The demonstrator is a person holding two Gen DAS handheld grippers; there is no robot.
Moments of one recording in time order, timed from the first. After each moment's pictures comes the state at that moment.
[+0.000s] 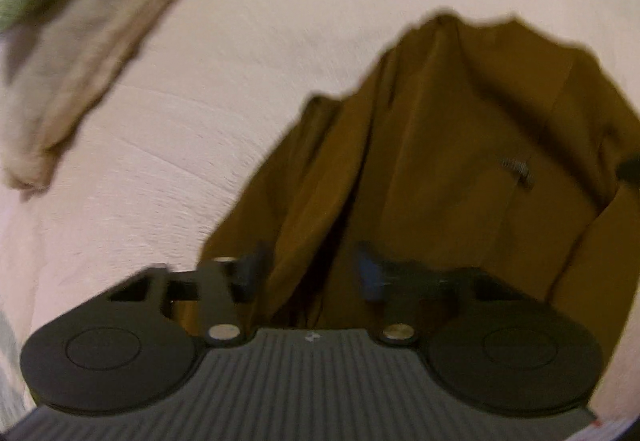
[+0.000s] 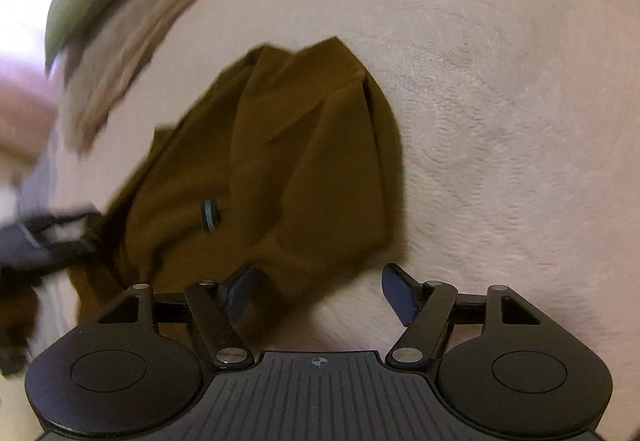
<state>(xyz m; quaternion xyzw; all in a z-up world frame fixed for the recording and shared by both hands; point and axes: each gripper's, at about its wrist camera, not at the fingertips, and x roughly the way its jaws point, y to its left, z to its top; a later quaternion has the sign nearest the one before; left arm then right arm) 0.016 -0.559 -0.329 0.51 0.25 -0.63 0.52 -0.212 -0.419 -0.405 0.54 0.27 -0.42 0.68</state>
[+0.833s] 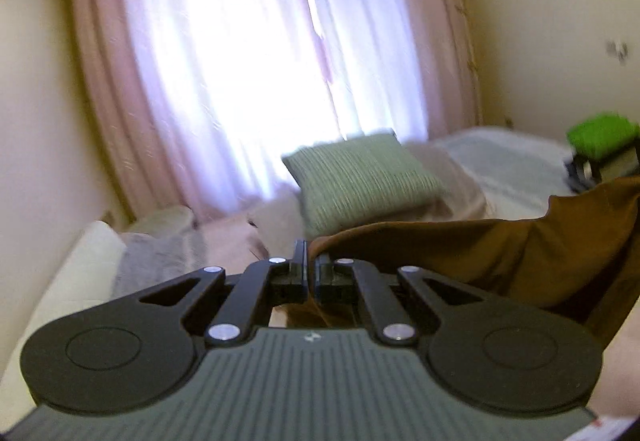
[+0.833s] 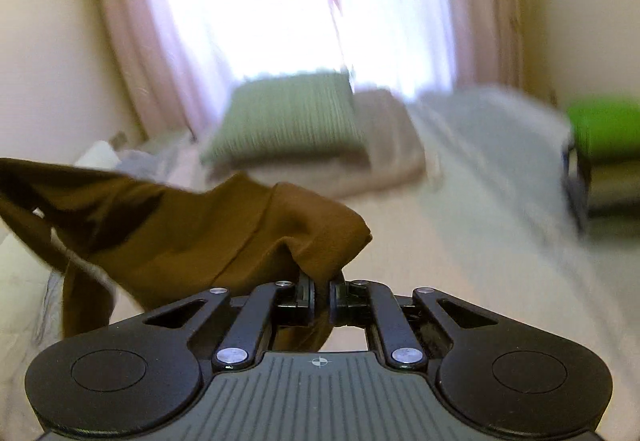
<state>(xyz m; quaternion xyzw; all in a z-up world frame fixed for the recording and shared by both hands) -0.025 -0.373 0.089 0.20 0.09 -0.49 0.84 -0.358 -0.476 -0.046 0.19 0.23 -0.32 0.90</state>
